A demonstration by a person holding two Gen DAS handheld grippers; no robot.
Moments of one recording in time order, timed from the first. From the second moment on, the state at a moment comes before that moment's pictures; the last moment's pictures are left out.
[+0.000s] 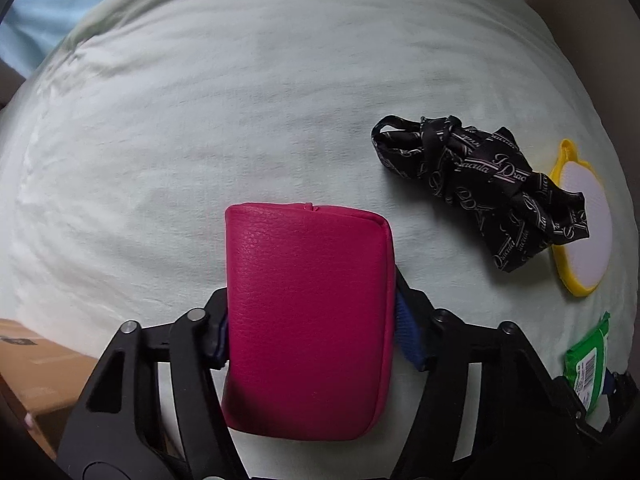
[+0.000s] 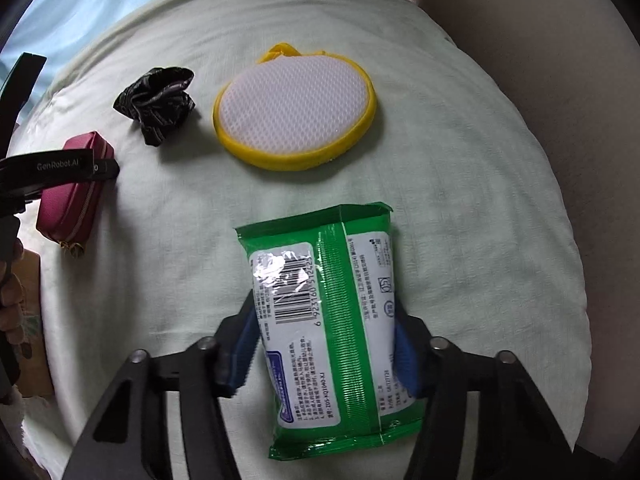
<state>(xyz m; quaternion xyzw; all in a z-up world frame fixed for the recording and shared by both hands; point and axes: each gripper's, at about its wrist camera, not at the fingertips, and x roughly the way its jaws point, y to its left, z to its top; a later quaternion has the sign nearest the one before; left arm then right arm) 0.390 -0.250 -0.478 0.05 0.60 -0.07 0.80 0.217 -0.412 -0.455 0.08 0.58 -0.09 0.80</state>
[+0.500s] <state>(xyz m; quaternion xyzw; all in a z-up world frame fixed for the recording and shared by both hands) 0.373 -0.247 -0.443 0.06 0.58 -0.08 0.81 0.199 -0.421 -0.420 0.10 0.56 -0.08 0.82</state>
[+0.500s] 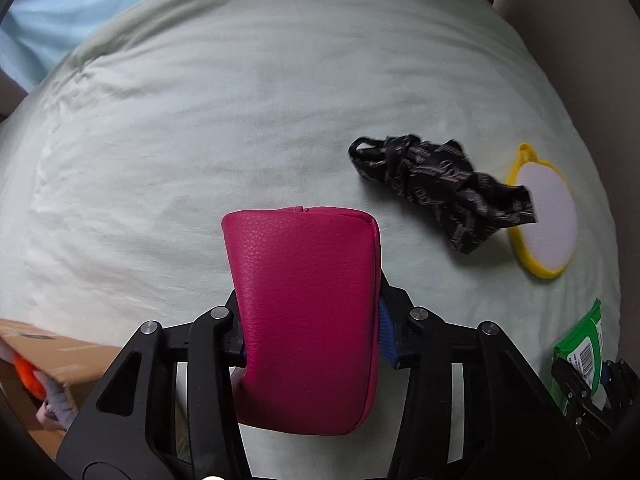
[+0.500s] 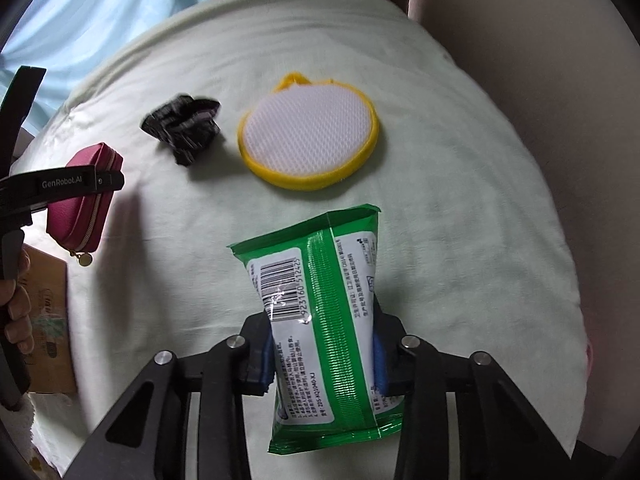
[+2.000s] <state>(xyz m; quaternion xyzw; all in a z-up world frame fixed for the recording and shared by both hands) 0.168 0.069 -0.107 -0.04 0.45 -0.02 0.89 0.143 -0.106 -0.111 0.06 0.42 0.08 0.90</state>
